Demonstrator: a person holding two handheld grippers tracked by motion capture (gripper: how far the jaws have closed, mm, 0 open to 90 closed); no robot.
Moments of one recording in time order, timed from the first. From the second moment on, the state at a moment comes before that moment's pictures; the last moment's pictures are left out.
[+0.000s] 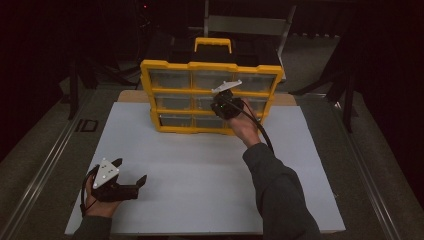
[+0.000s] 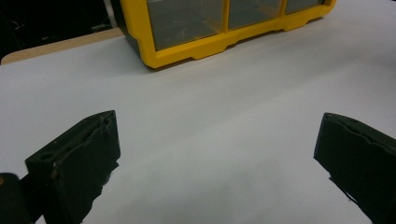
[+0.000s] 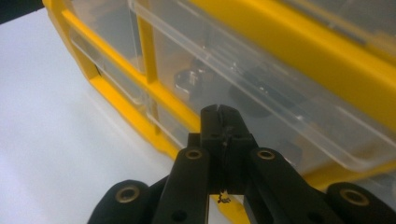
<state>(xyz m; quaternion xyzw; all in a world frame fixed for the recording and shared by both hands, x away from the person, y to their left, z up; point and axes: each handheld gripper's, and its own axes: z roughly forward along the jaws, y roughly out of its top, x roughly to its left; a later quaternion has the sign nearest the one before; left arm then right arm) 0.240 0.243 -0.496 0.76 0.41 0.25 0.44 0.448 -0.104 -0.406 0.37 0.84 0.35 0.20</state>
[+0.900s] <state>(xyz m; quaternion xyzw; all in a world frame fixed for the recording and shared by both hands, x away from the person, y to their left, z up) 0.239 0.243 -0.496 0.75 0.42 0.25 0.44 0.402 -0.171 -0.413 0.35 0.87 0.31 0.16</state>
